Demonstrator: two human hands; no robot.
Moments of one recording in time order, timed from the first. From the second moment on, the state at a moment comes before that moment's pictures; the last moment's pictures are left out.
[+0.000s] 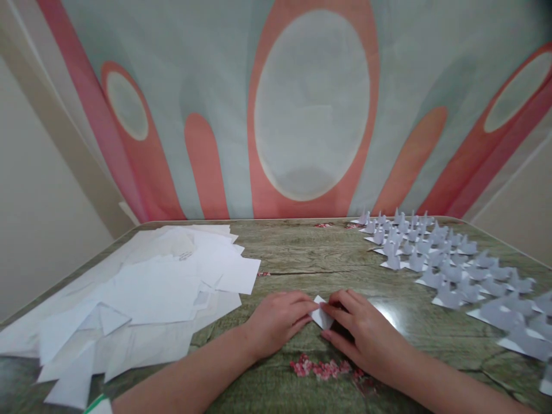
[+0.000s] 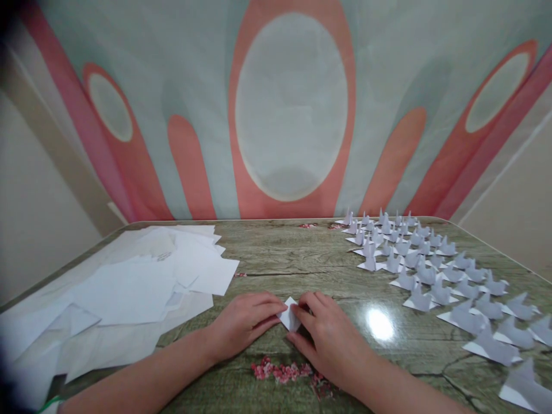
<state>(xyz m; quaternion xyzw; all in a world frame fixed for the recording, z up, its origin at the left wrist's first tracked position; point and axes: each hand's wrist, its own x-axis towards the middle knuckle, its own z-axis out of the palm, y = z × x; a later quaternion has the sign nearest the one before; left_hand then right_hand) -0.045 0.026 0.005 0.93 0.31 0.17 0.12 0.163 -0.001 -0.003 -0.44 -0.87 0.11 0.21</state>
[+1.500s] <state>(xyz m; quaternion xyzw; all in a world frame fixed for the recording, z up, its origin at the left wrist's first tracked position) -0.035 0.030 0.005 0.93 0.31 0.17 0.08 0.171 0.014 -0.002 -0.38 -0.89 0.13 0.23</state>
